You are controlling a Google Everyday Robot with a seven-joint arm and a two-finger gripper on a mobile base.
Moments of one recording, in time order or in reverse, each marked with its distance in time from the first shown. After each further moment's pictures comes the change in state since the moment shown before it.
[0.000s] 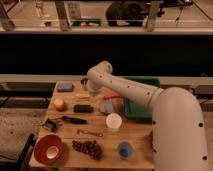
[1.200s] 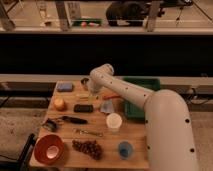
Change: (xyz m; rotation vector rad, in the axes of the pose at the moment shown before) arm 0.014 -0.028 0.040 0.046 -0.070 0.095
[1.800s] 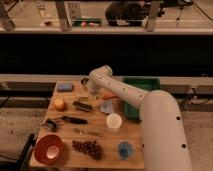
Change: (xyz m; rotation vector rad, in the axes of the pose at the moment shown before) arm 0.003 0.000 0.023 -0.022 -0.002 0.004
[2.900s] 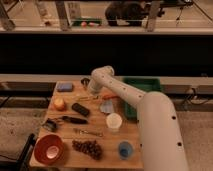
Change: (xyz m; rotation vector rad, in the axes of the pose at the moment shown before) arm 0.010 -0.003 0.010 -0.034 -0.042 0.030
